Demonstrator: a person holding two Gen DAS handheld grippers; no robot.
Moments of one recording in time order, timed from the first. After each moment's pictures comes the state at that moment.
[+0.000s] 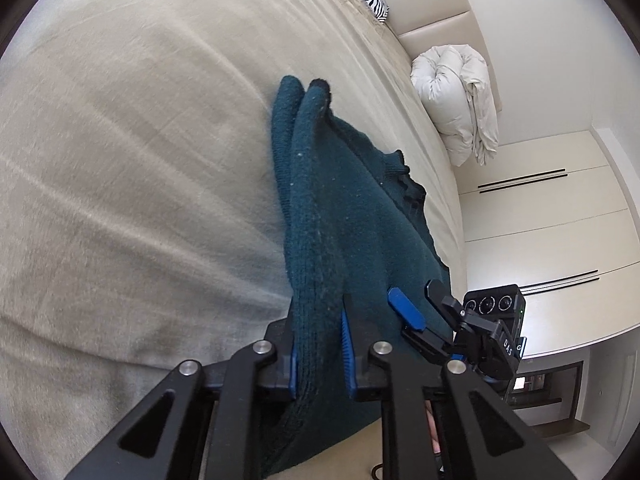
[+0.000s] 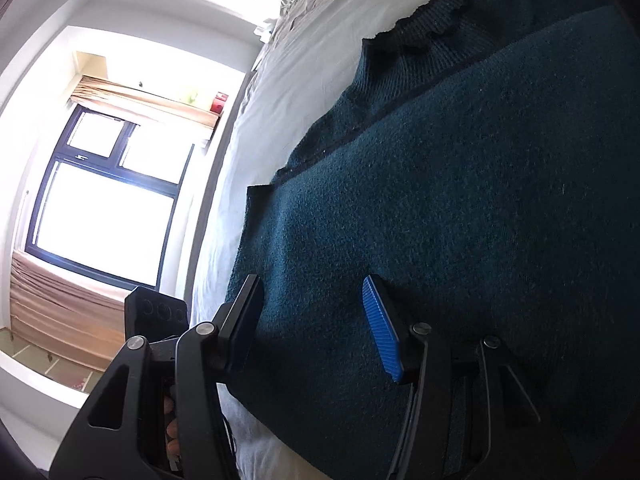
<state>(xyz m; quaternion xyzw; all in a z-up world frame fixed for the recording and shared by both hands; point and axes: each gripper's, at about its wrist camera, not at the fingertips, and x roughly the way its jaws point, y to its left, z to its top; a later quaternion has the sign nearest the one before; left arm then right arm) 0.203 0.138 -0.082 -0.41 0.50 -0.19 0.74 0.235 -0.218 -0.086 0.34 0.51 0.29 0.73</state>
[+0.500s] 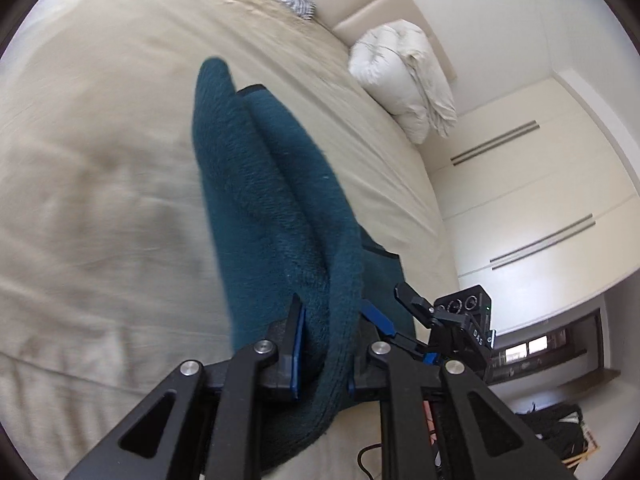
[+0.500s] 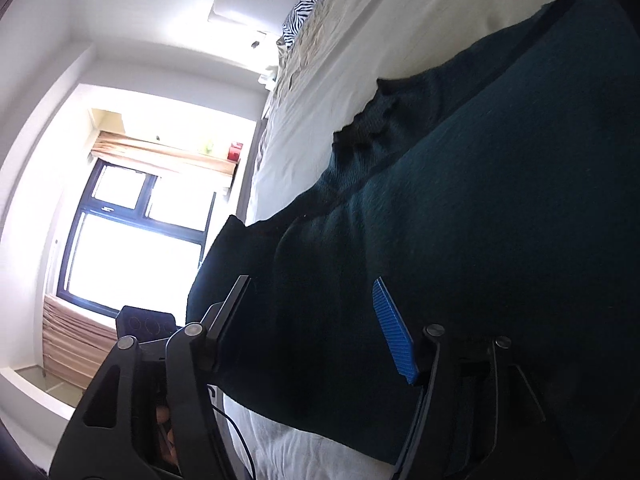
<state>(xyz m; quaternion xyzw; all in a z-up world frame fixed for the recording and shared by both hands) 0.218 0.039 0.007 -0.33 0.47 -0.25 0.78 0.223 -0.342 -0.062 0.44 0.45 0.27 0.73</state>
